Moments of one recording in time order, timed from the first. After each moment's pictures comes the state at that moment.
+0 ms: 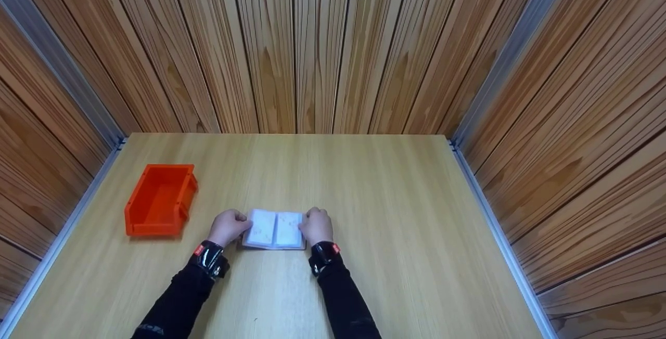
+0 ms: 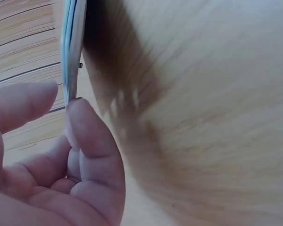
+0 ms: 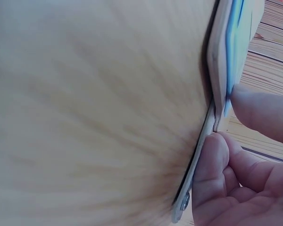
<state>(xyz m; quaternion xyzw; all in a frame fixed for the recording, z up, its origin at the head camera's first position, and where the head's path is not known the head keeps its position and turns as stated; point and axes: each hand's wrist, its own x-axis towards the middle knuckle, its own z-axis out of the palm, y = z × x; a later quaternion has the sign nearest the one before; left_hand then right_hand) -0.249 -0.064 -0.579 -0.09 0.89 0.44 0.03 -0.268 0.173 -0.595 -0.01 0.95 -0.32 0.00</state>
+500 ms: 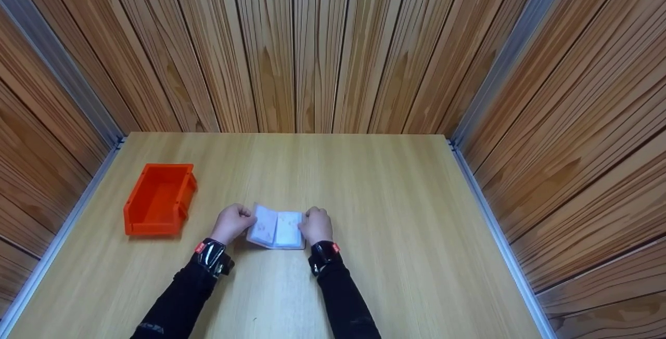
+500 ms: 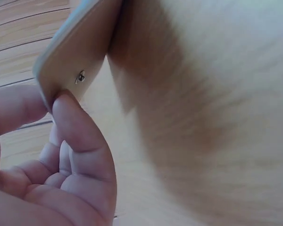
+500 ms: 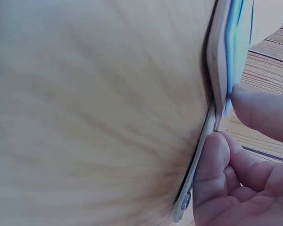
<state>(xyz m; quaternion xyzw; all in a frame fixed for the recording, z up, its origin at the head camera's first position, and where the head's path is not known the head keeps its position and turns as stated) -0.256 -0.050 -0.567 -0.11 0.87 0.48 0.06 -0.267 0.174 -0.595 -0.02 0.95 -0.32 -0.01</state>
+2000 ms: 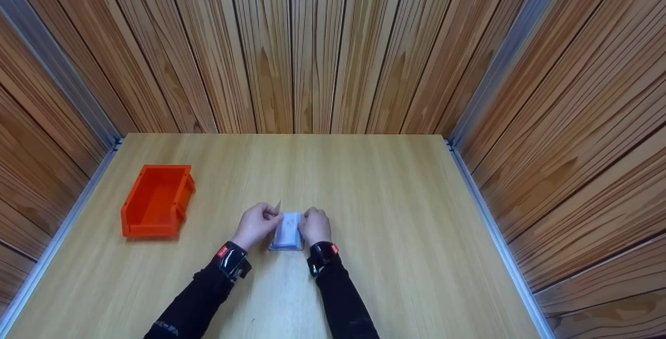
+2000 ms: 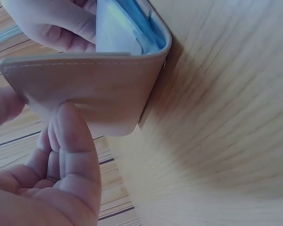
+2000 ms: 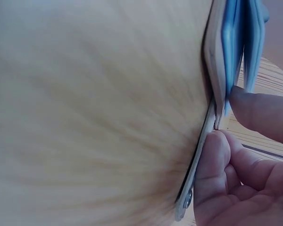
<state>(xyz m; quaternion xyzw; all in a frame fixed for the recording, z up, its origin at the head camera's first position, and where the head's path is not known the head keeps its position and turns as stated) -0.247 0.003 -0.561 0.01 0.86 0.51 0.00 -0.269 0.176 -0.598 -0.03 0.94 -0.34 -0.03</state>
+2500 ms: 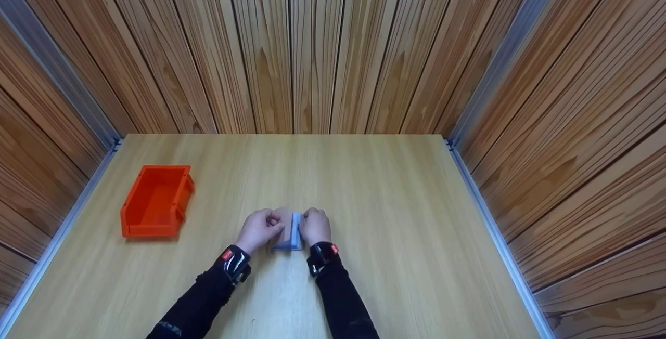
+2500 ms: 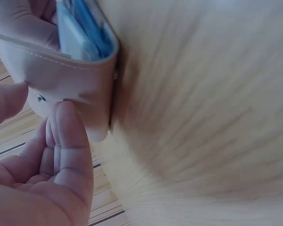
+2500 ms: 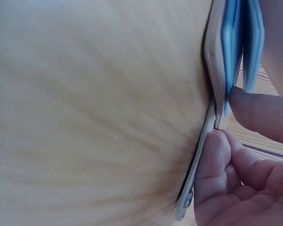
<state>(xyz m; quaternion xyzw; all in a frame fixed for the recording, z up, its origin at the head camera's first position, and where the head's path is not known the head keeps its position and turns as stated) -0.248 0.004 -0.585 0.09 0.88 0.46 -0.06 -0.269 0.177 -0.597 -0.04 0.94 -0.34 -0.03</state>
